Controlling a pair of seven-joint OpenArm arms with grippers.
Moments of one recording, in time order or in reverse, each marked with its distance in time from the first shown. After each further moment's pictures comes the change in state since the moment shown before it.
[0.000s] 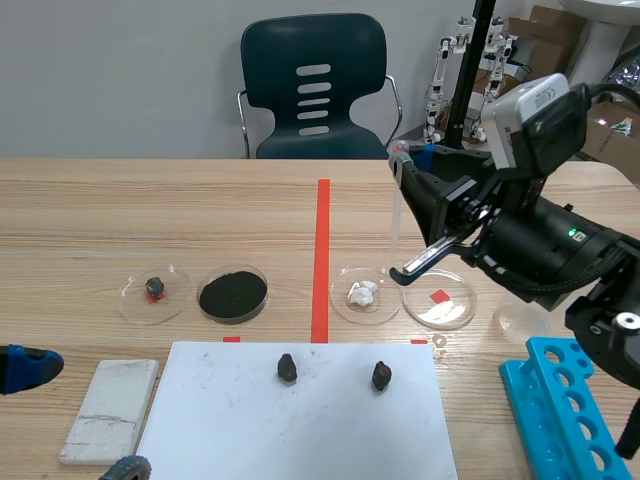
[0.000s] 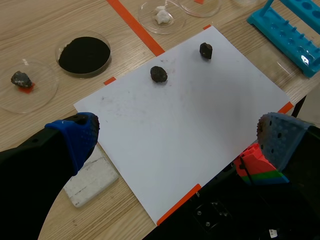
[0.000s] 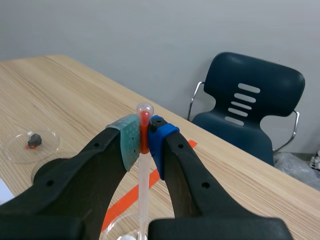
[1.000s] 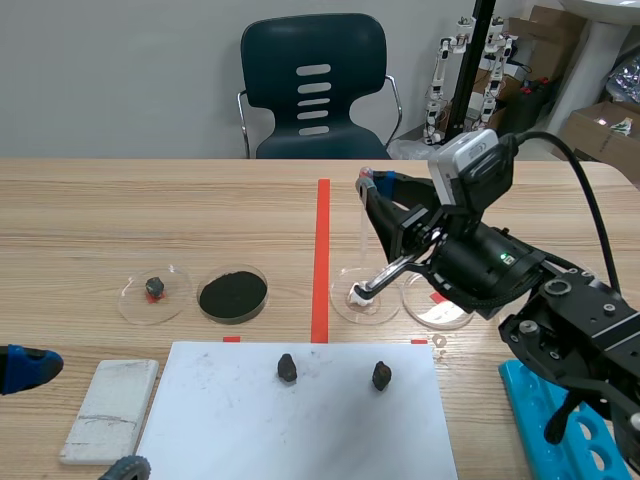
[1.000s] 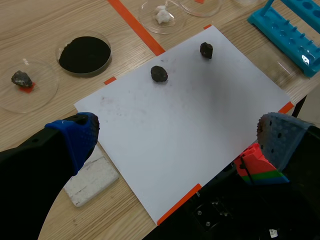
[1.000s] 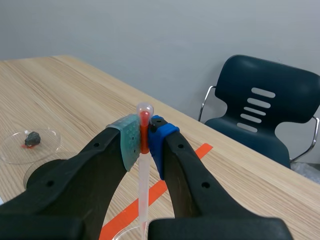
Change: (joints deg) left arm 0.0 0.0 0.0 0.0 0.0 0.0 0.0; right arm 10.5 -2.0 -10.2 -19.1 -2.6 -4.8 12.7
